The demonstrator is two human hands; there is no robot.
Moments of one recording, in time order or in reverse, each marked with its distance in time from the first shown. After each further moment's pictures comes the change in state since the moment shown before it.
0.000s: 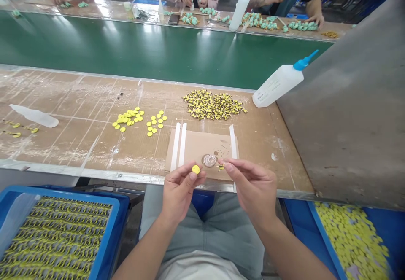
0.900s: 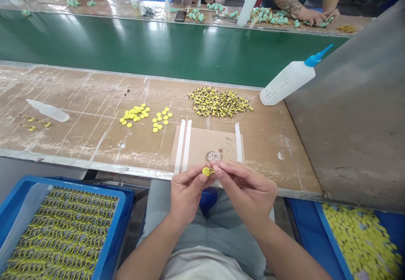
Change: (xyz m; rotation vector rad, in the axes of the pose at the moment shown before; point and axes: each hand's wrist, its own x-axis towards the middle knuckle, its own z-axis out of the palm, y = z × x) left_hand -0.015 -0.003 0.010 0.003 -0.060 0.034; right_hand -0.016 -0.010 0.025 -0.136 -0.074 -0.279
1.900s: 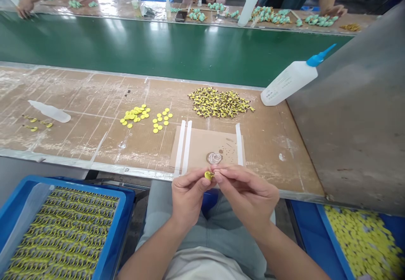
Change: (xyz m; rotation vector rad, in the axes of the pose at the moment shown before) left_hand -0.003 -0.003 0.008 0.038 0.092 0.062; right_hand -0.004 0.001 -0.005 -0.044 -0.015 0.011
